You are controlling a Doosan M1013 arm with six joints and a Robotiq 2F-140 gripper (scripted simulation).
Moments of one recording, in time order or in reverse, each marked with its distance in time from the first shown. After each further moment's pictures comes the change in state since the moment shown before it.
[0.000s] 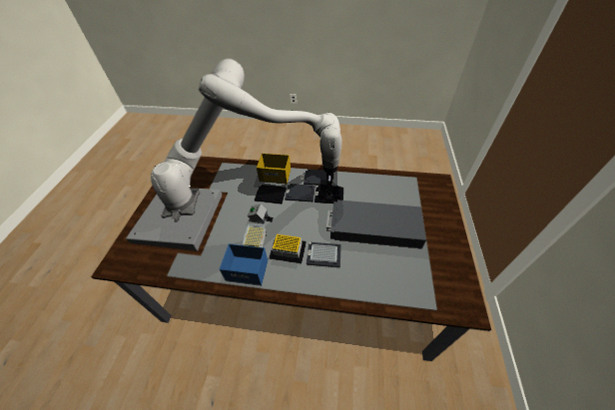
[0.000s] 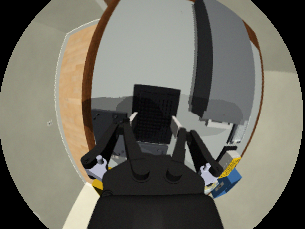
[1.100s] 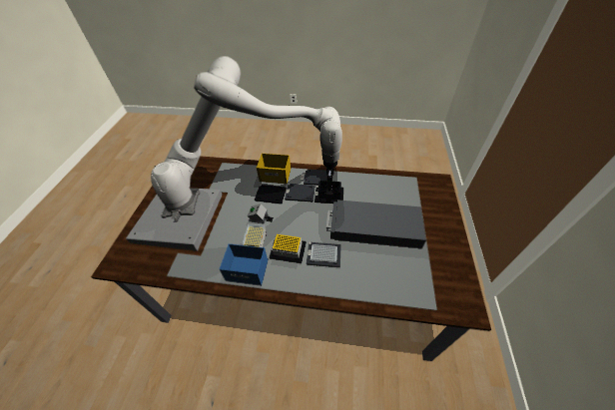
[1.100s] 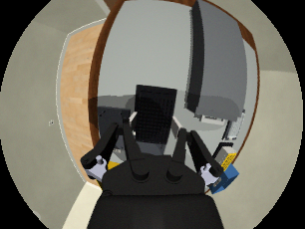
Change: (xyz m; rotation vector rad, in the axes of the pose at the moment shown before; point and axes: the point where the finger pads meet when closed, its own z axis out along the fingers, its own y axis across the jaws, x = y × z) arm 0.000 0.000 -0.039 0.000 0.000 0.000
